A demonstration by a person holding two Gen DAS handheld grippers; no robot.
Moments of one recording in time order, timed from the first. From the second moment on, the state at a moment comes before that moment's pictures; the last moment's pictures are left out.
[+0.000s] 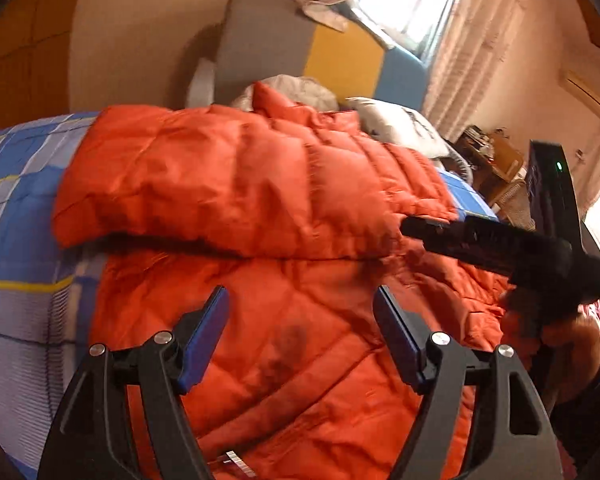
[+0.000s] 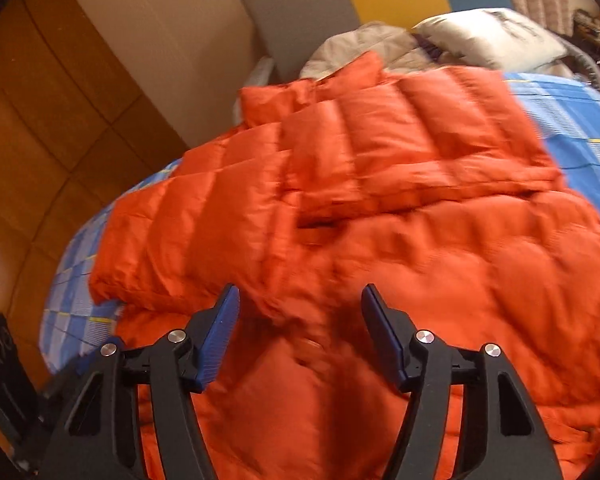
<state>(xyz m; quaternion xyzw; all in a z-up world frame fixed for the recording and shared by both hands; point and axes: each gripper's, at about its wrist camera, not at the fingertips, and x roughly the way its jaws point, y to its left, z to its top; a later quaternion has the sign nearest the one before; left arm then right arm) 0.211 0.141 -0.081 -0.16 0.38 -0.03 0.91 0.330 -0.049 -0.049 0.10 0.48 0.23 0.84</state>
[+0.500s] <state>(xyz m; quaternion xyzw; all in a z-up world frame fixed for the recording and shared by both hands) 0.230 0.176 -0.085 -0.17 0.38 0.02 0.91 0.382 -0.051 0.003 0.03 0.39 0.16 0.91</state>
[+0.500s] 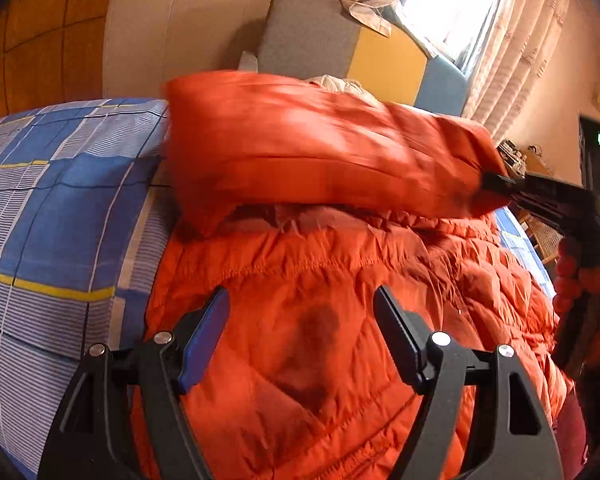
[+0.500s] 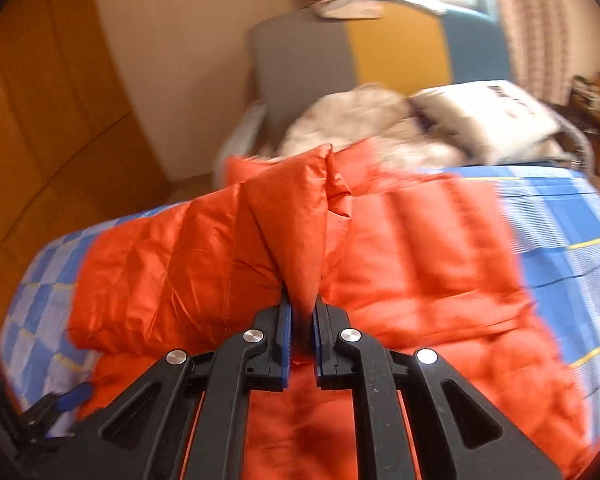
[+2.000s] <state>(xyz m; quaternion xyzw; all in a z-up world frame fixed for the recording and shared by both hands) 0.394 0.177 -0.095 -0.11 0.43 0.06 0.90 0.471 -0.054 -0.078 -0.09 0.46 0.05 0.88</state>
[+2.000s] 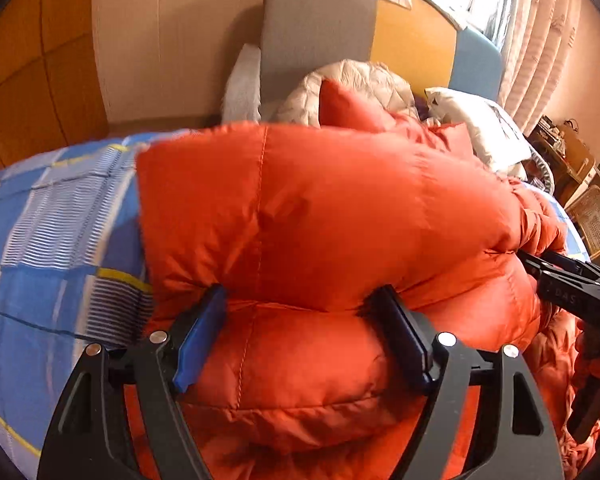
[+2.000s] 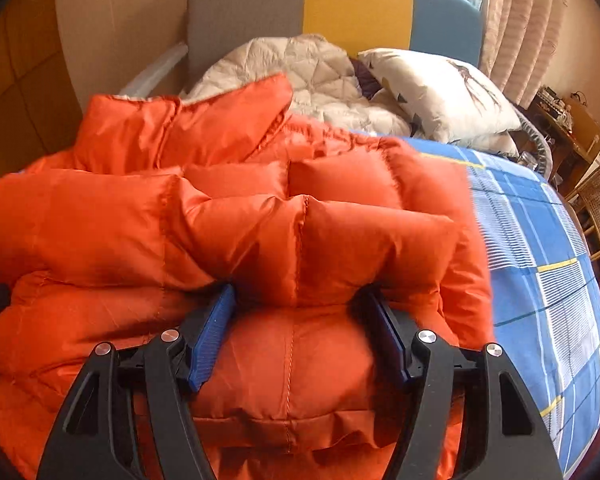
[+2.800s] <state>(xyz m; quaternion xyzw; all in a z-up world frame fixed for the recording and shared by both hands) 0.109 0.233 -0.085 -0.20 0.41 0.03 0.89 0.290 -0.246 -0.047 -0.02 0.53 0.06 0.85</state>
